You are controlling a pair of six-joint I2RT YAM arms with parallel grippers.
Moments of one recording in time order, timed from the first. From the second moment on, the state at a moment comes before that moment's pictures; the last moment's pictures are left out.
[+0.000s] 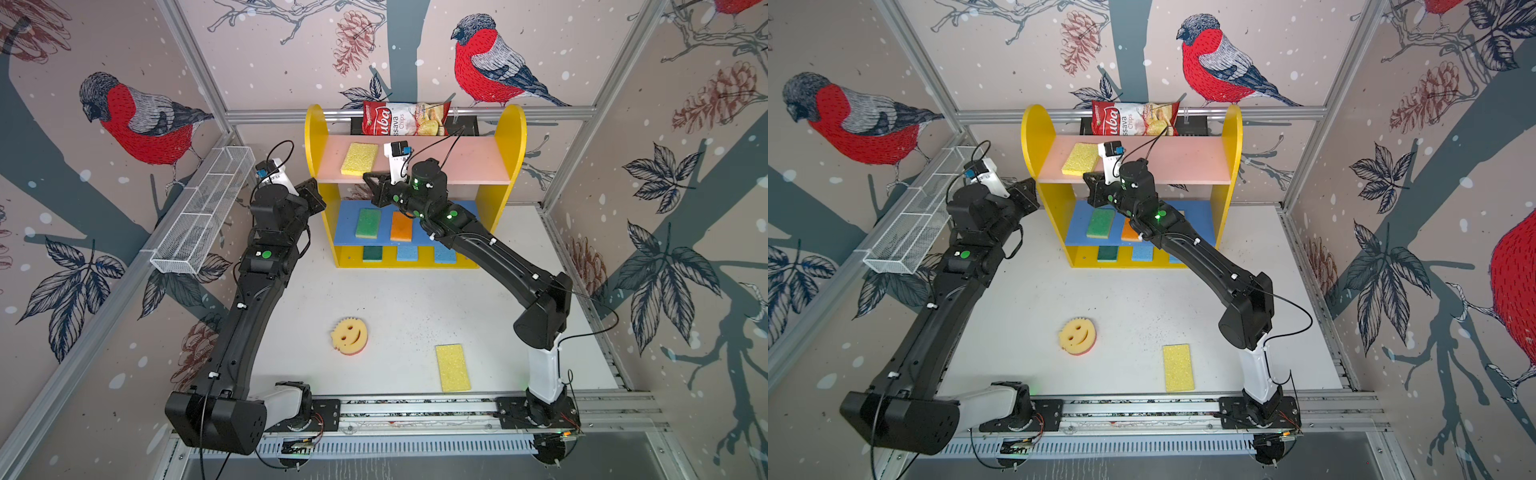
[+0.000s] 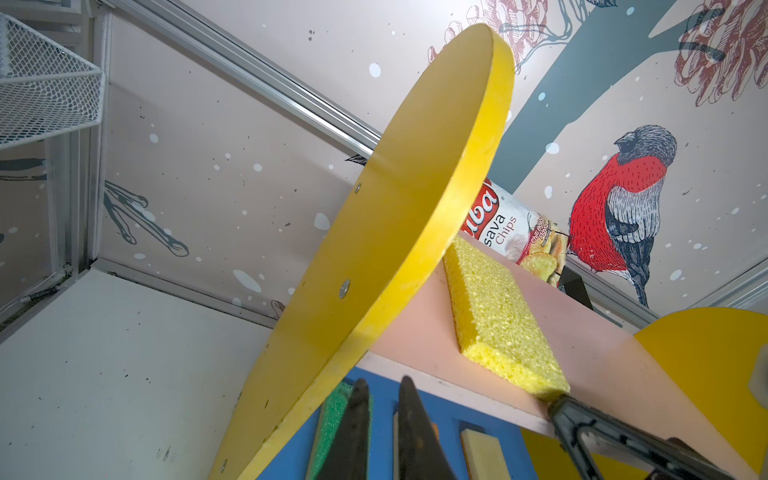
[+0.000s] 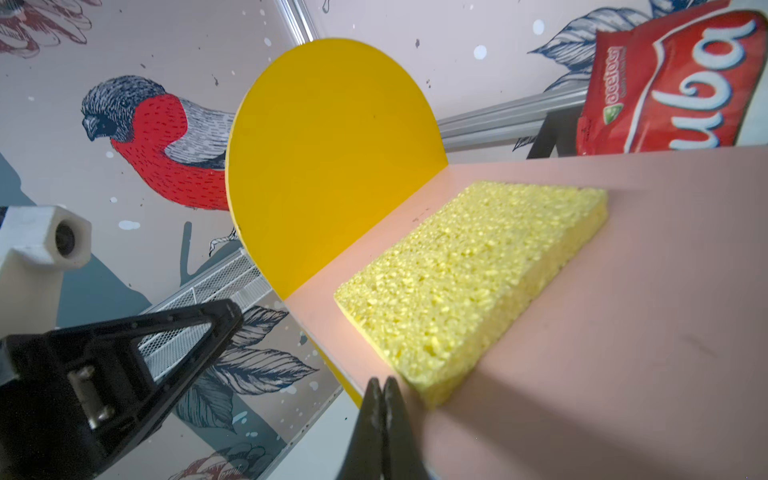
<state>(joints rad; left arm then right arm) -0.13 1.24 1.36 -0.18 0.00 -0.55 0.80 2.00 2.09 -0.09 -0.14 0.34</state>
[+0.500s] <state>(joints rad) -0.13 1.25 1.36 -0.18 0.01 -0.55 0.79 2.03 2.11 -0.05 -0.15 0.37</state>
